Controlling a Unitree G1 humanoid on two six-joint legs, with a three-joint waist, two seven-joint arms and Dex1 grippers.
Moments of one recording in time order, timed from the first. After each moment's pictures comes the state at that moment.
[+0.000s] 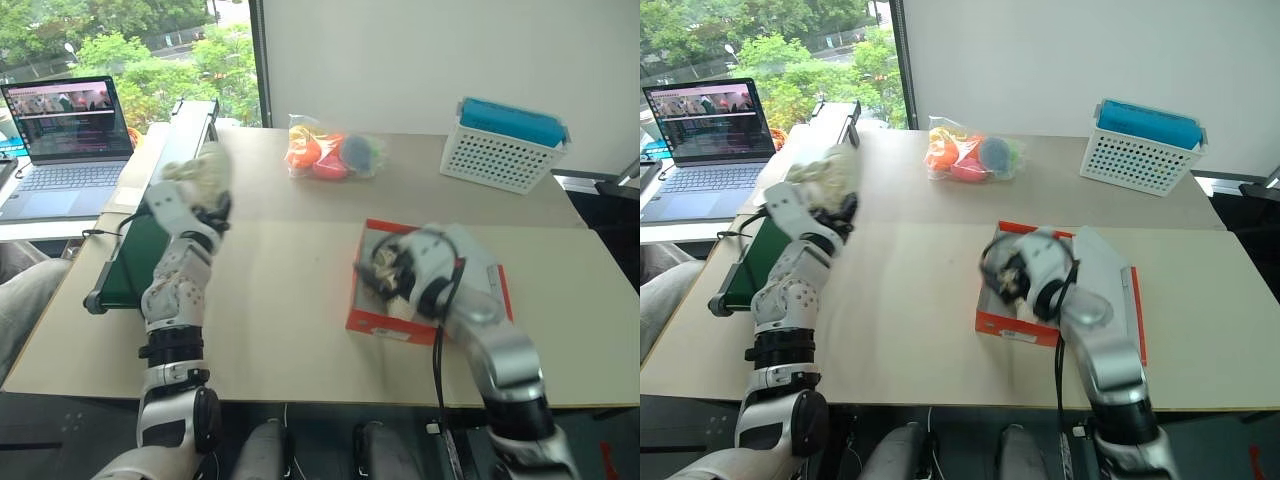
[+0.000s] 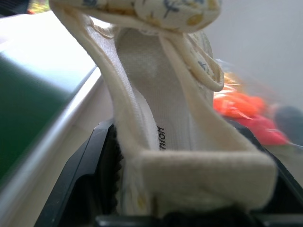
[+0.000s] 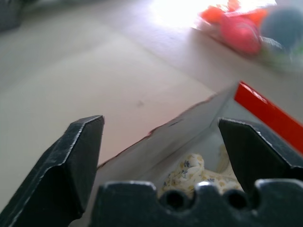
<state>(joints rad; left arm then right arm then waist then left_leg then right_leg) -0.63 0.16 0.25 0.17 -0.43 0.45 -0.19 -0.43 -0.22 -0.11 -0.27 0.27 0.83 0.32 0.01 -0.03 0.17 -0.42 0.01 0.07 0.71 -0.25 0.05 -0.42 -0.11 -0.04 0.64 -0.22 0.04</state>
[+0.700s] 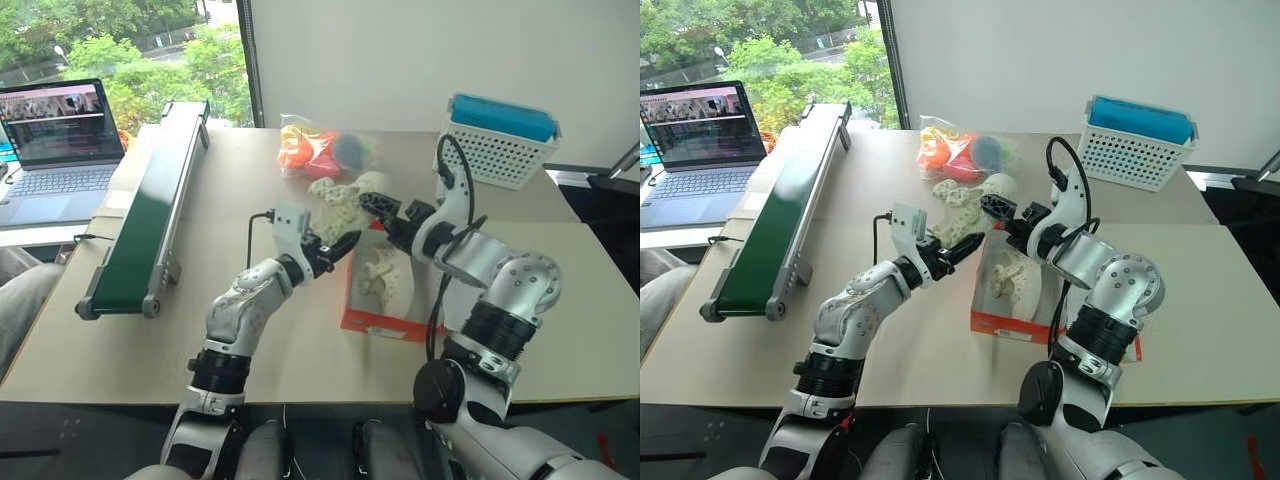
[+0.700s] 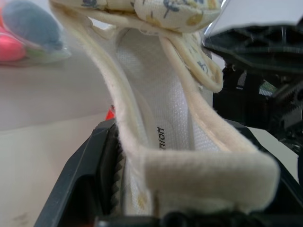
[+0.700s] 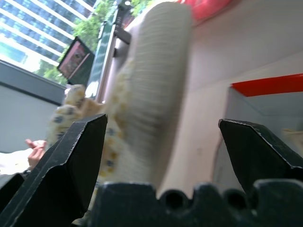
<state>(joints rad) -0.54 0.05 -0.05 0.00 -0.47 0.58 -0.39 -0.87 0.07 -0.73 -0.13 0.72 1.45 -0.04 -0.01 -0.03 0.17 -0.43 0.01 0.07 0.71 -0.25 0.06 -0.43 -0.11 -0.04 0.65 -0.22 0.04</state>
